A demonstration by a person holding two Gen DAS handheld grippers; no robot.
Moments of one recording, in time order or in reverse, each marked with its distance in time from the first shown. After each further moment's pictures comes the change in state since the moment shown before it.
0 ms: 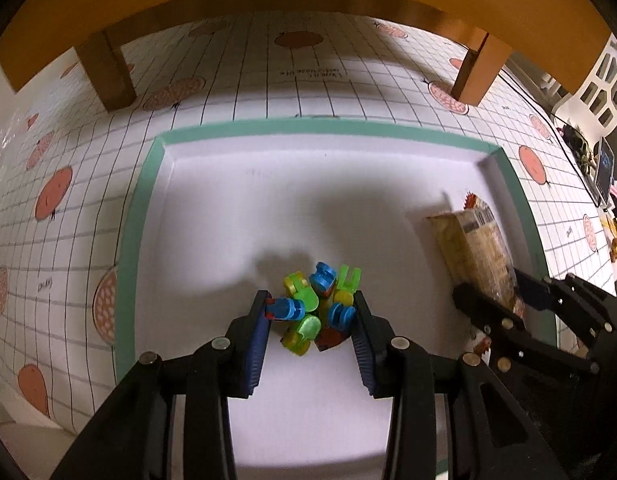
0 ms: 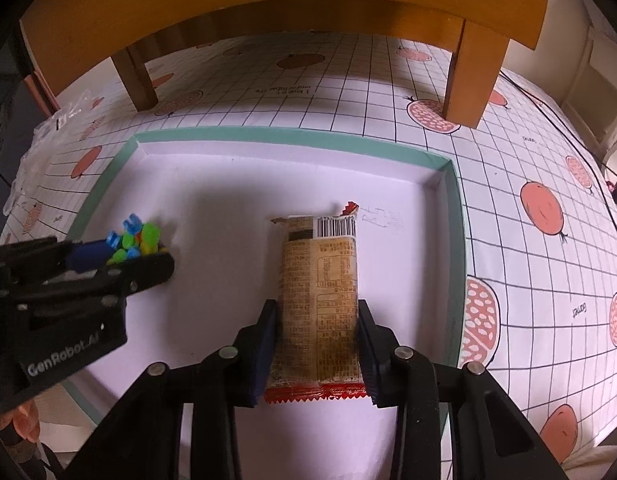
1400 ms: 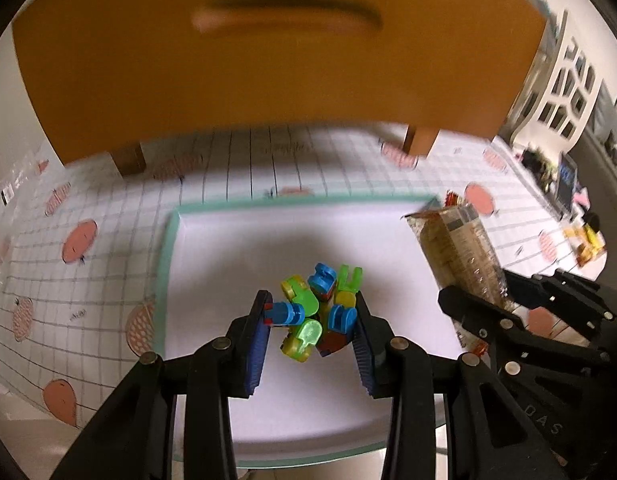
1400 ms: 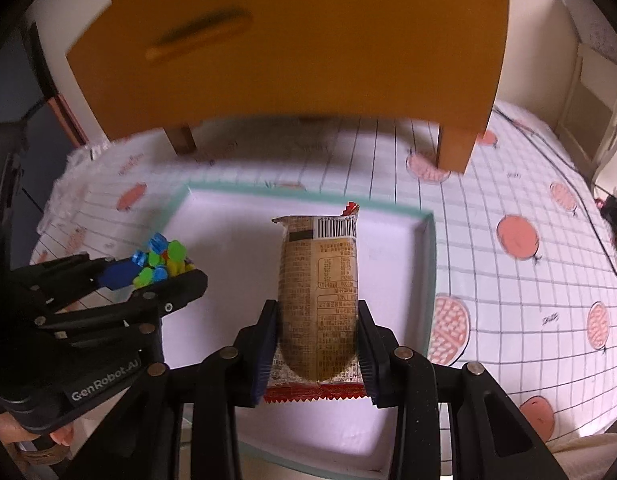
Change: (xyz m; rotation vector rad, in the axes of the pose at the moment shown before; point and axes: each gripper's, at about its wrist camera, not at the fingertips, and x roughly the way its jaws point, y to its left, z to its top) left arm -0.079 -0.007 -0.003 0.064 -0.204 -0.051; right arm -0.076 0.004 0.007 0.005 -0.125 0.069
